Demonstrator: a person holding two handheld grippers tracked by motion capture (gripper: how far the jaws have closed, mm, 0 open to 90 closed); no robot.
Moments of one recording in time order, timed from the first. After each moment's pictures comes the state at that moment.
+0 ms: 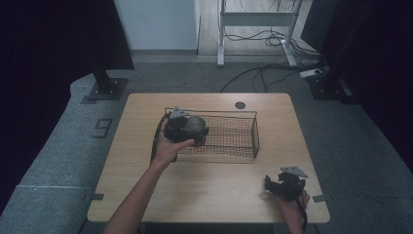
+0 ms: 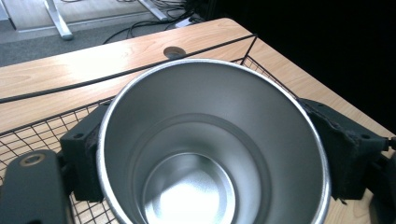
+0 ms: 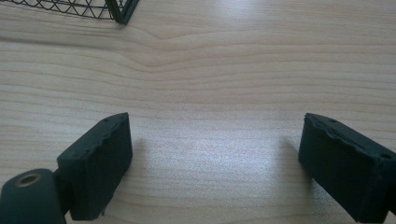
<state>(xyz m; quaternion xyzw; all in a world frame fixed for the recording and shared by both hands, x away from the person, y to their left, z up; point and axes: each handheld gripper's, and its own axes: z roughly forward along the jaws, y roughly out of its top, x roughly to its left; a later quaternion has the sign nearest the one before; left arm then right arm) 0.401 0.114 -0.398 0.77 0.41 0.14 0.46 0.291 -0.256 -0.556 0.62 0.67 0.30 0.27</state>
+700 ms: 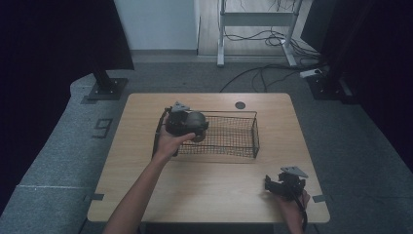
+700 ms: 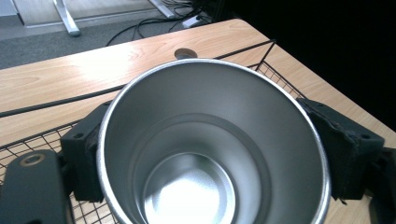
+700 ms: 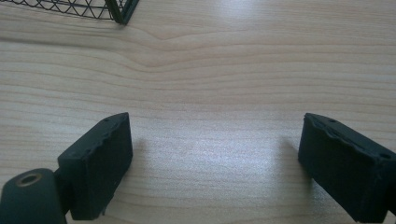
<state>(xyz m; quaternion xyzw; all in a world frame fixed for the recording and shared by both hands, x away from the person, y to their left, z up) 0.424 0.111 -0.399 0.77 0.42 0.14 0.45 0.291 -0.256 -0.556 0.62 0.67 0.30 0.27</state>
